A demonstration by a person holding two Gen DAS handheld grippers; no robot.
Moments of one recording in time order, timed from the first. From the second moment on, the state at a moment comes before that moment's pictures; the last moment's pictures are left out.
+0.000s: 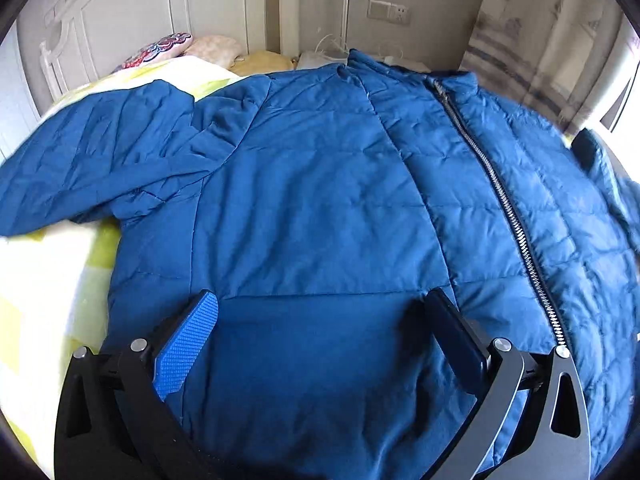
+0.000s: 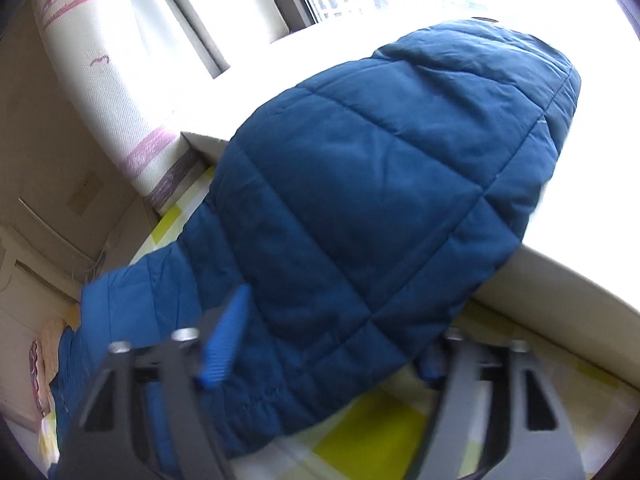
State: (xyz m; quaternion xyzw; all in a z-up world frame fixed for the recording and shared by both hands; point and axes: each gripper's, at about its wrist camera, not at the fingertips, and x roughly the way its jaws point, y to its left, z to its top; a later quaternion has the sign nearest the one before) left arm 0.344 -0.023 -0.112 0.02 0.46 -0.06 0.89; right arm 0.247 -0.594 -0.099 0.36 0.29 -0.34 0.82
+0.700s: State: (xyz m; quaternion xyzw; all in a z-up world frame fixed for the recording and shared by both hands) left arm 0.340 -0.007 -0.106 -0.04 0.44 -0.09 0.89; right arm 0.327 -0.210 -0.103 -0.08 0.45 0.13 0.88
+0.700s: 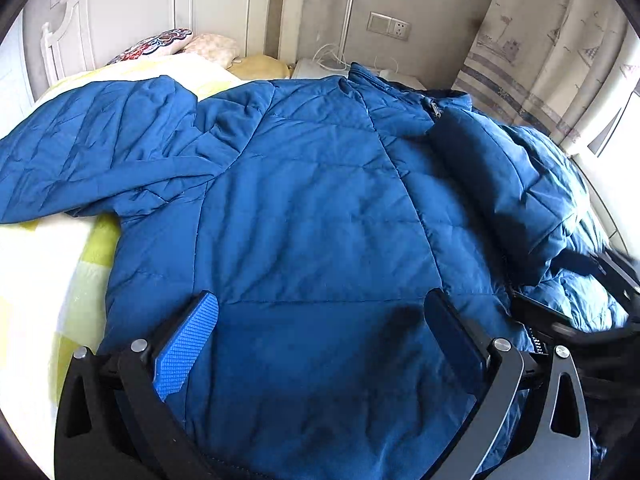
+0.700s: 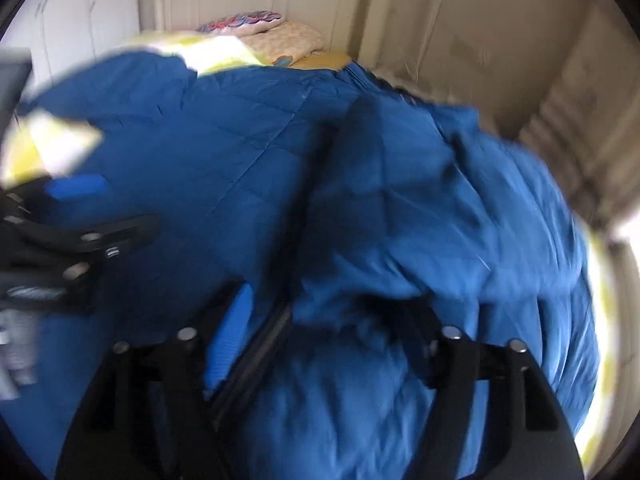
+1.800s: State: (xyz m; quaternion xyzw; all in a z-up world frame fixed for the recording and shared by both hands) left arm 0.322 0.024 -0.091 -0.13 0.38 -0.12 0.91; right arm 0.368 -0.292 -0.040 0.19 0.34 0.20 0.90
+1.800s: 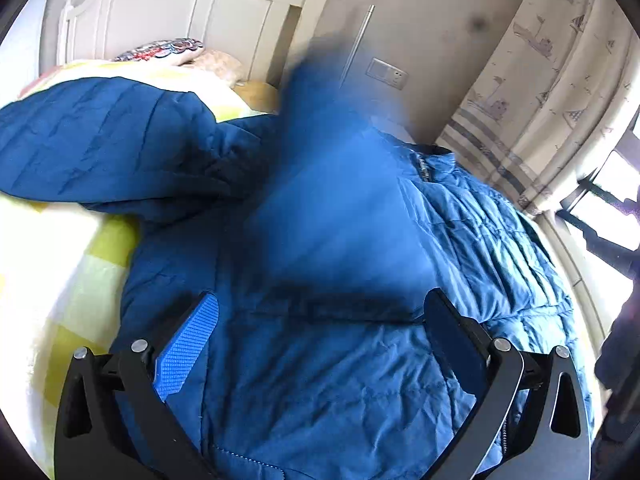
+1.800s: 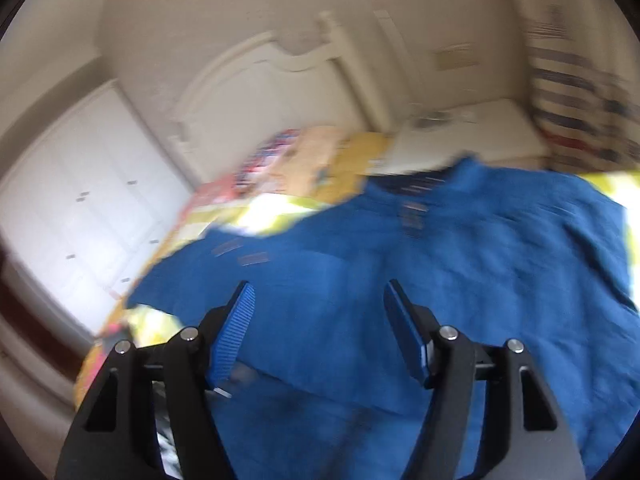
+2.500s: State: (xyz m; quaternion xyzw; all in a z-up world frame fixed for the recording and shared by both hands) left arm 0.388 0.024 -0.036 -0.14 0.35 -0.08 0.92; right arm 0.315 -0.409 -0.134 0.22 0.36 0.04 0.91
